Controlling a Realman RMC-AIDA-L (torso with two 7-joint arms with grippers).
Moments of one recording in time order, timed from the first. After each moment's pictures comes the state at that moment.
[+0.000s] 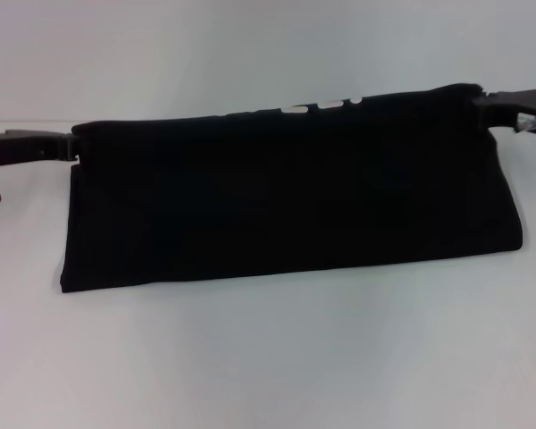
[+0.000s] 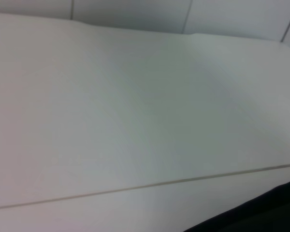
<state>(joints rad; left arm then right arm) -0.79 -2.01 0.29 0.64 2.48 1.02 -1.85 0.89 2.00 -0.32 -0.37 -2.21 -0.72 1.50</state>
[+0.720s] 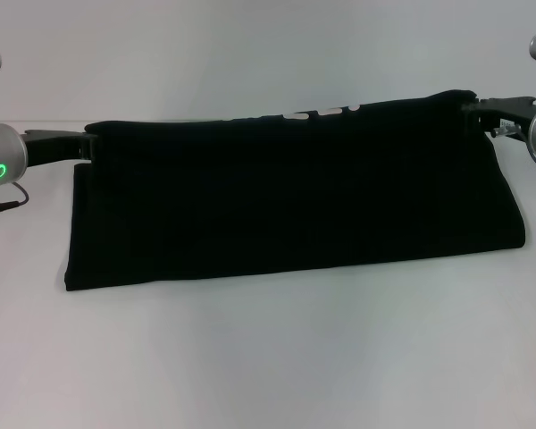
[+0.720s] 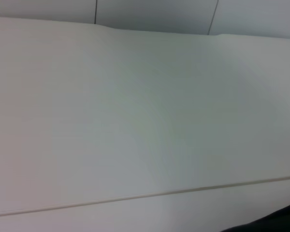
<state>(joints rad) -0.81 -2.06 0.35 0.56 2.44 0.80 -1.83 0.93 2.05 -0.32 -0.32 -2.17 -0.52 1.45</state>
